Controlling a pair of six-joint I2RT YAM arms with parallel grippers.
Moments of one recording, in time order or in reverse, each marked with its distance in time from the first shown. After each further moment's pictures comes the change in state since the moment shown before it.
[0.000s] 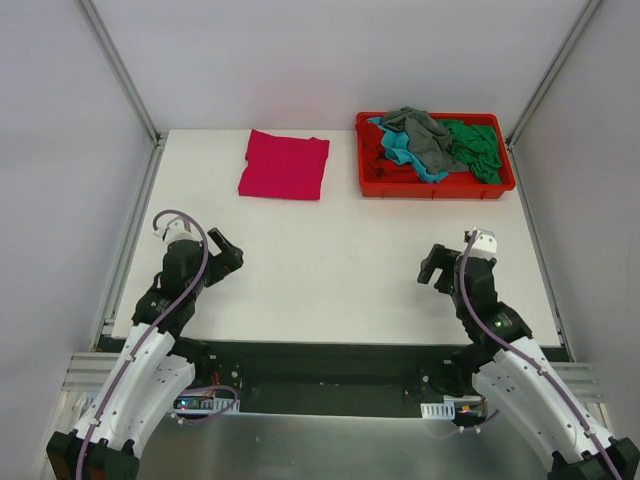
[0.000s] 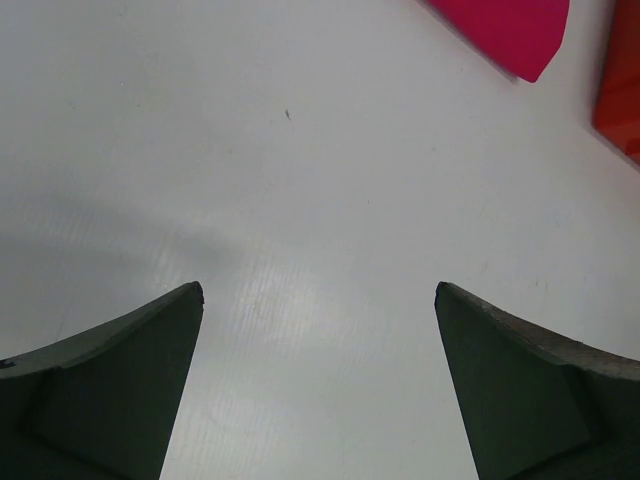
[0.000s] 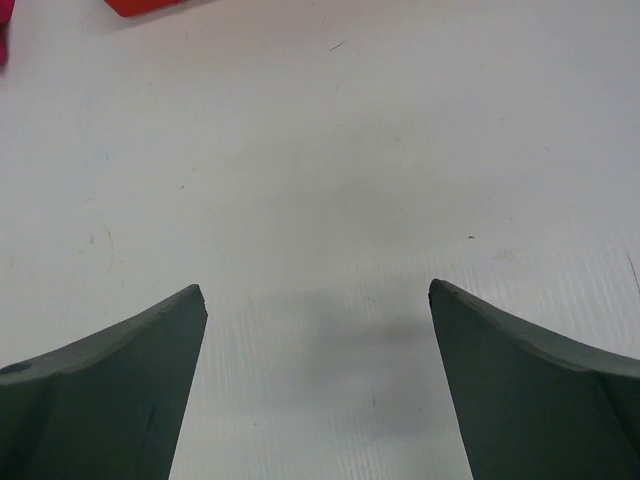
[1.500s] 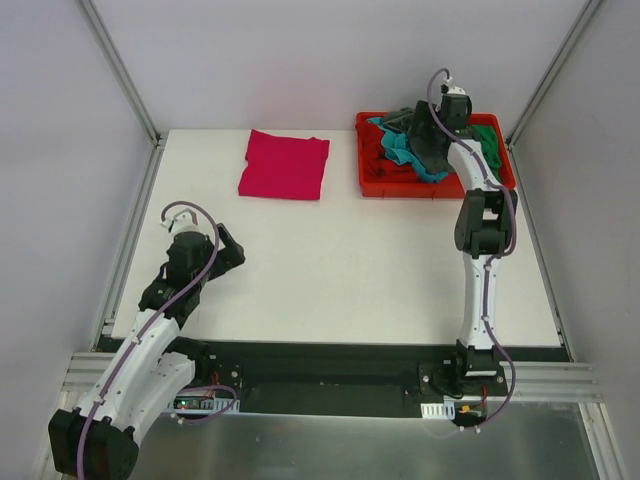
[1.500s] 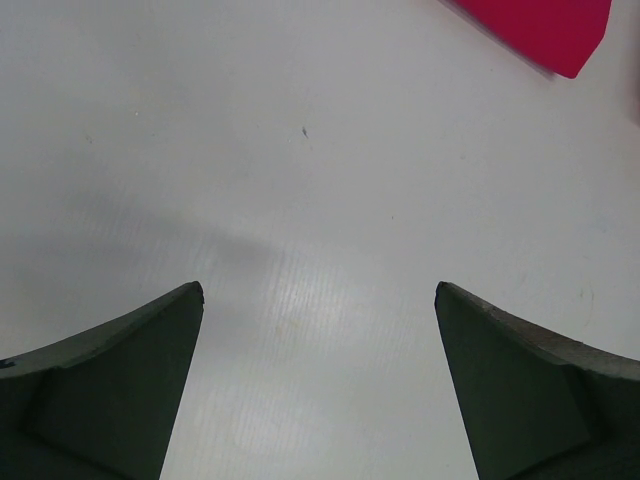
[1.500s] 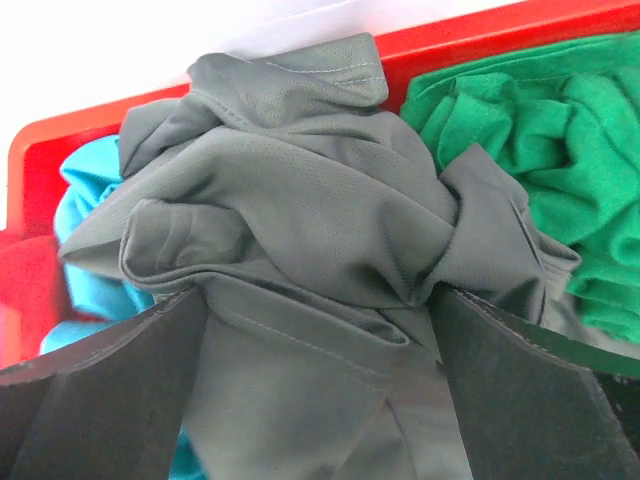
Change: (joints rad) left arm 0.000 0.126 0.012 0.068 -0.033 0.079; right arm -0.396 1.913 1.822 0.094 -0.446 -0.205
